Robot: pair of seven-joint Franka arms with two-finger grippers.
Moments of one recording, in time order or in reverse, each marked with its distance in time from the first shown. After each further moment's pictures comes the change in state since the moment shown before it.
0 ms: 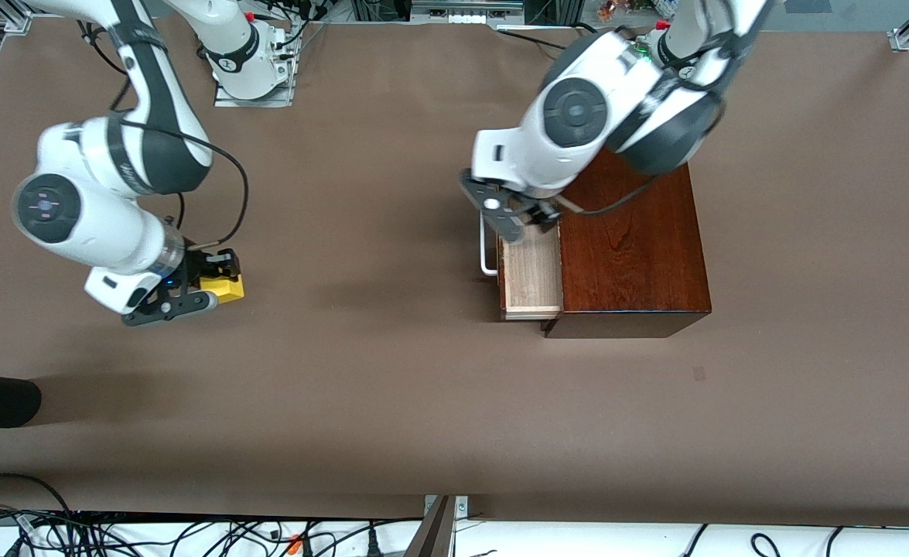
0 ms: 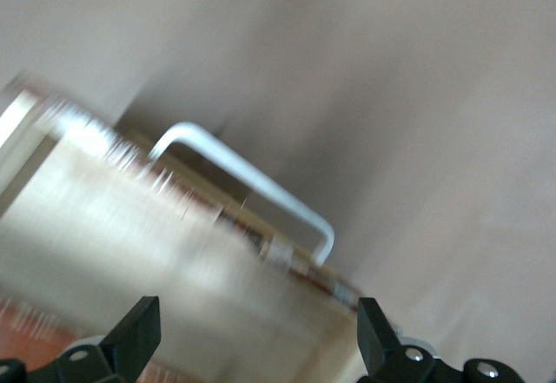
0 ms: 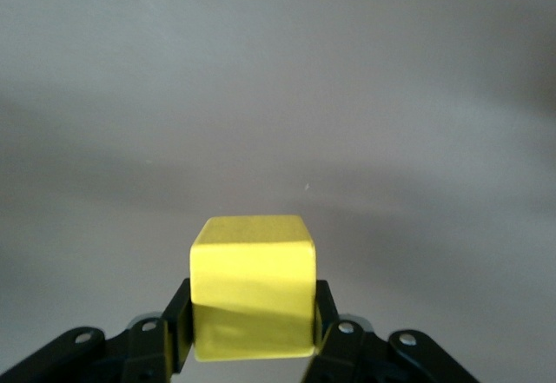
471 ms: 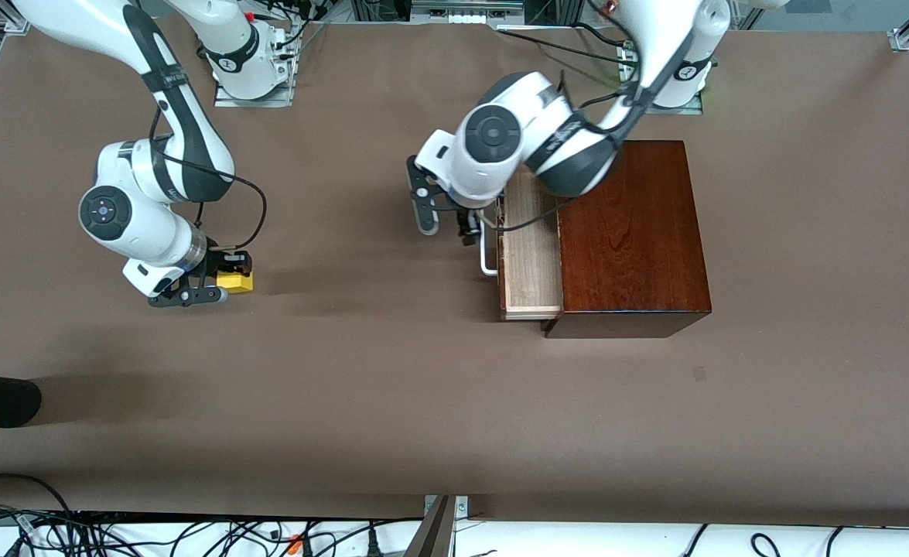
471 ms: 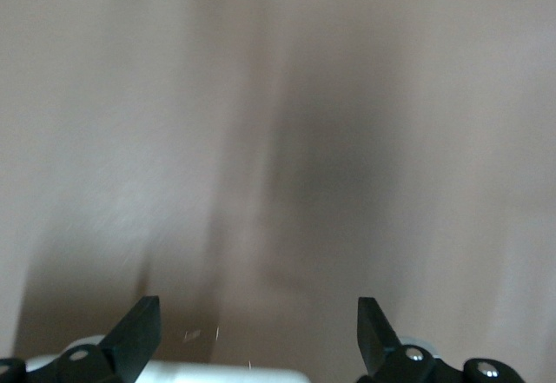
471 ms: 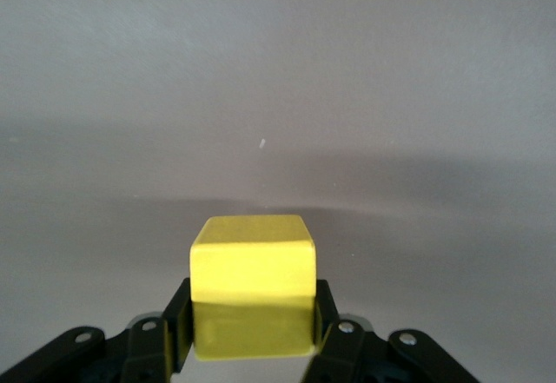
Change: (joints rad) left arm -0.139 0.159 -0.002 0.005 0.057 0.203 0.290; right arm -0.050 0.018 -0.005 -0.295 -0.002 0.325 0.049
